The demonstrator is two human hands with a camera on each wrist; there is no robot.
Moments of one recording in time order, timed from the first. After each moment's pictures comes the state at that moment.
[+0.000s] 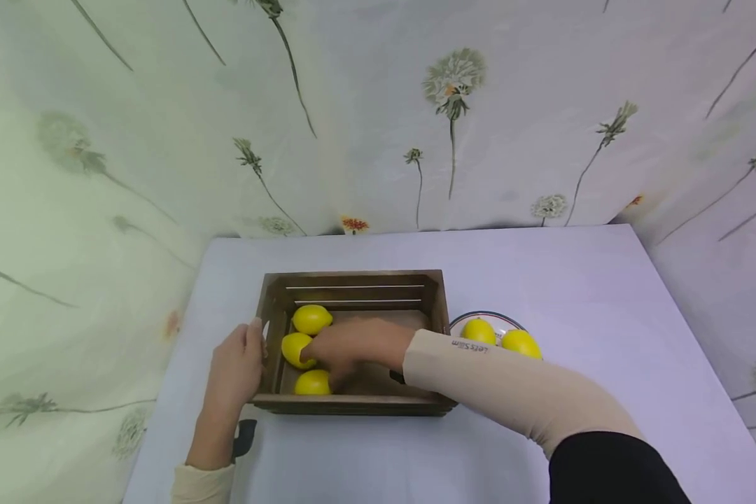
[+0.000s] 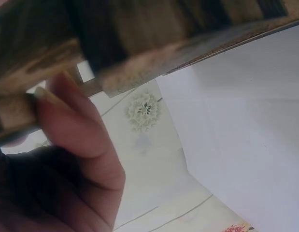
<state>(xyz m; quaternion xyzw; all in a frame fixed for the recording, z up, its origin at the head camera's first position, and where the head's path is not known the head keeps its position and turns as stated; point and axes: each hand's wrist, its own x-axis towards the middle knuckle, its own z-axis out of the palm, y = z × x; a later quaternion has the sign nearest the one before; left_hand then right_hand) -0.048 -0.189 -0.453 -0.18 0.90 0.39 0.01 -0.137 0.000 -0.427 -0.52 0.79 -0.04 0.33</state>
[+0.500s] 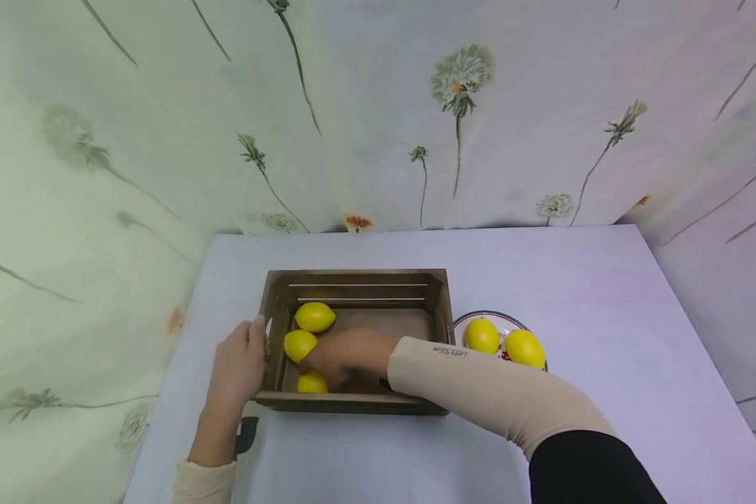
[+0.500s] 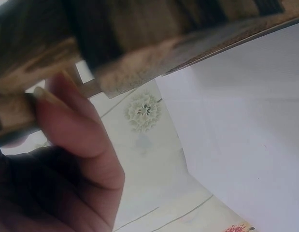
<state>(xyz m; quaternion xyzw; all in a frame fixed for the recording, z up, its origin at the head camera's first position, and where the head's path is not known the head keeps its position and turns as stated) -0.049 -0.190 -0.453 -0.18 0.90 0.40 0.02 -0.128 -0.022 -0.449 -0.49 0.79 0.02 0.37</state>
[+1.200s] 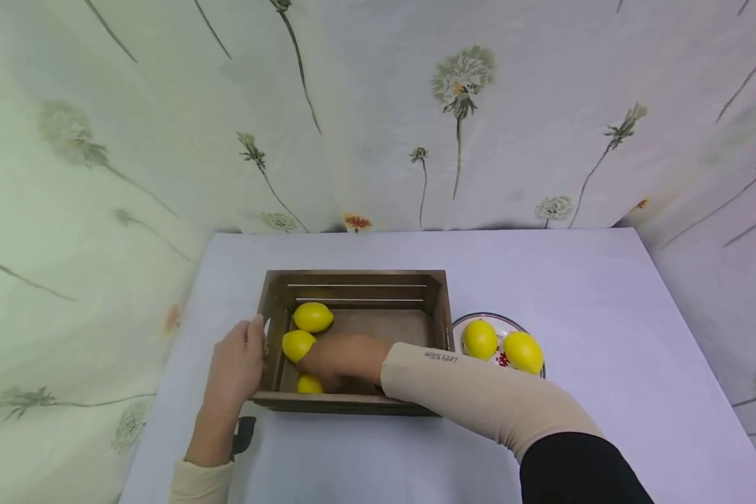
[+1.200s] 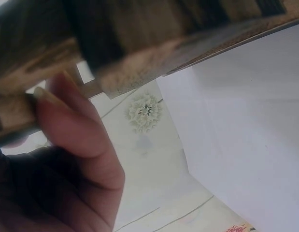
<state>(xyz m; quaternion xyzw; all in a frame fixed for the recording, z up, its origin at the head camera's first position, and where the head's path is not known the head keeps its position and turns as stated) -0.050 -0.191 -0.453 -0.18 0.90 0.40 0.02 -0.122 -0.027 -0.465 -0.51 0.80 0.03 0.32</state>
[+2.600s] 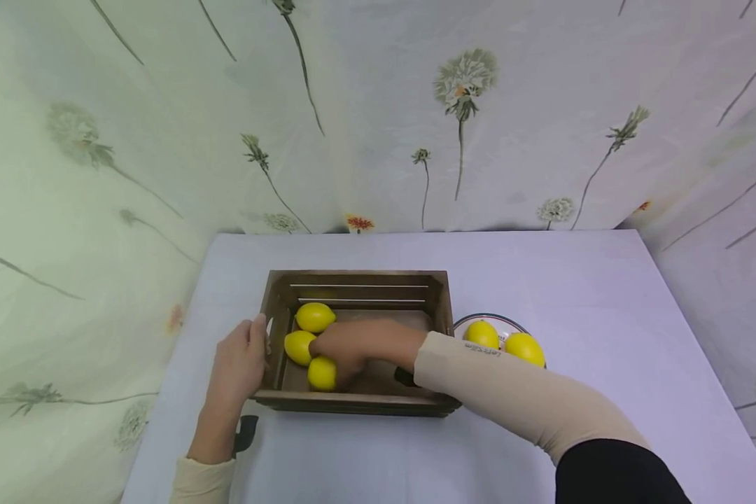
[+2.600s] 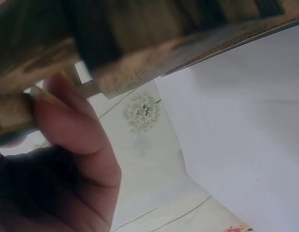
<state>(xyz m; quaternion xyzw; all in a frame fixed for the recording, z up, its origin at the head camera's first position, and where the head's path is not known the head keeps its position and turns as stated) -0.050 -0.192 -0.453 -0.17 0.90 0.41 0.01 -0.143 0.006 -0.433 -0.51 0.79 -0.08 0.32</state>
